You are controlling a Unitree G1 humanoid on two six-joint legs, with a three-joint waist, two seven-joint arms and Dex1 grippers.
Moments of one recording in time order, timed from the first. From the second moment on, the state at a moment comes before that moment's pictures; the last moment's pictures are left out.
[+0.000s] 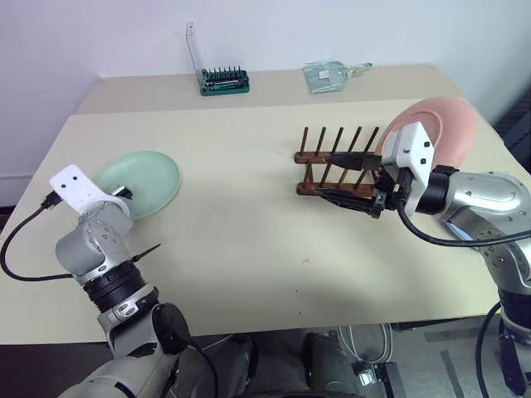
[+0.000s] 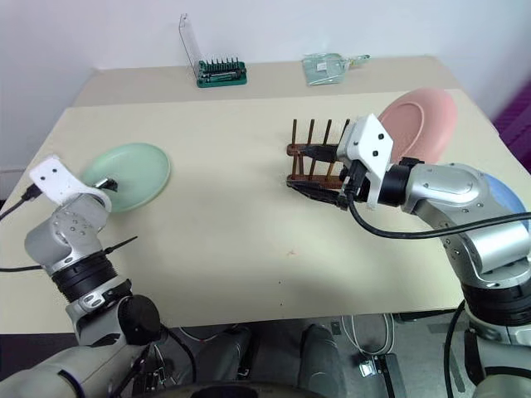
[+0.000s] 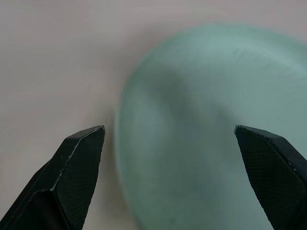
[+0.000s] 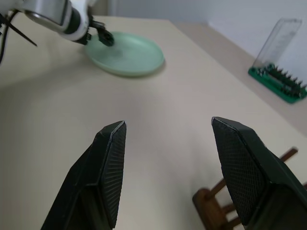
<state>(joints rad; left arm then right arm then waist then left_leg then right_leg) -0.66 0.10 0.77 -0.11 -0.21 1.09 0.47 -0.46 -0.84 -0.06 -0.47 0.60 0.61 0.84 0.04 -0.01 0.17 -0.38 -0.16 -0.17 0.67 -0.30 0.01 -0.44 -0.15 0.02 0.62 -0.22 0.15</state>
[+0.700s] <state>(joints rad) -0.83 0.12 0.39 -0.11 -0.33 0.81 0.07 -0.49 -0.83 0.16 -0.46 0.31 0.49 0.78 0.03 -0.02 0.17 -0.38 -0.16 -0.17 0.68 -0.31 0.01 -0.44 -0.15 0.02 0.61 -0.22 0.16</state>
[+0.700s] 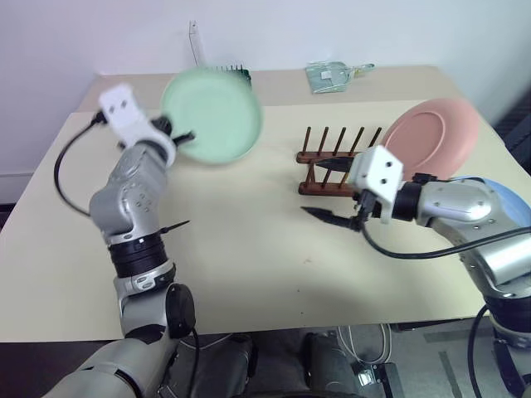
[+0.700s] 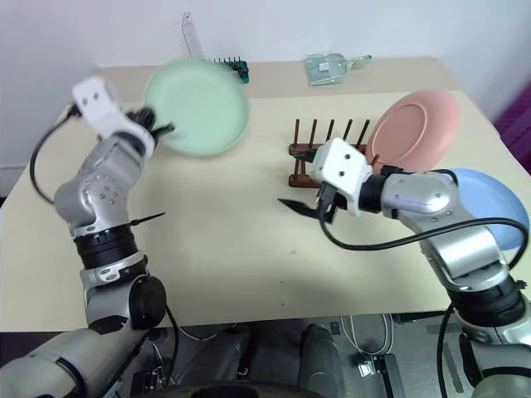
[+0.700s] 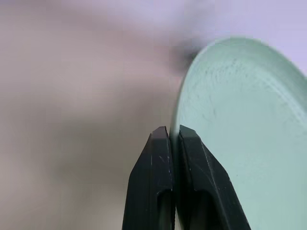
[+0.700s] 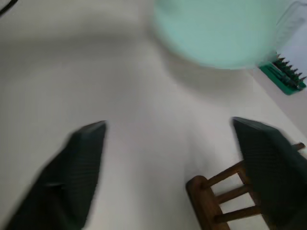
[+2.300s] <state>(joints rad) -0.37 0.45 -0.16 -0.18 -0.33 0.49 -0.62 -0.63 -0.46 -0.30 -0.43 0.61 0.86 0.51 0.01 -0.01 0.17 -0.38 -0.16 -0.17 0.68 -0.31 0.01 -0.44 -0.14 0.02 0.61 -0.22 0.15</state>
